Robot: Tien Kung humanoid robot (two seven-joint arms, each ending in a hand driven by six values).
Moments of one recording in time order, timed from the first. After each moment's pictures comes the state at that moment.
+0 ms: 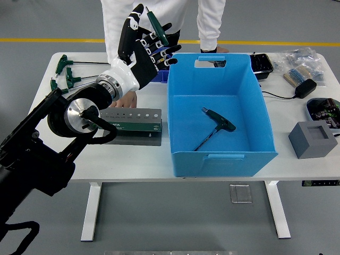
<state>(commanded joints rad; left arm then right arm) -0.69 0.11 -0.97 -1.56 0.27 0.46 0.26 0.10 -0.17 0.66 0.18 -0.42 -0.13 -0.04</state>
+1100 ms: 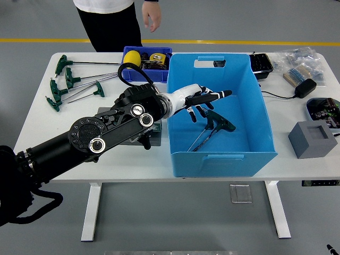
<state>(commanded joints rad) -0.97 0.00 -0.53 -1.11 1.15 0.04 0.49 0.12 -0.21 0.68 0.18 -0.46 -0.14 -0.03</state>
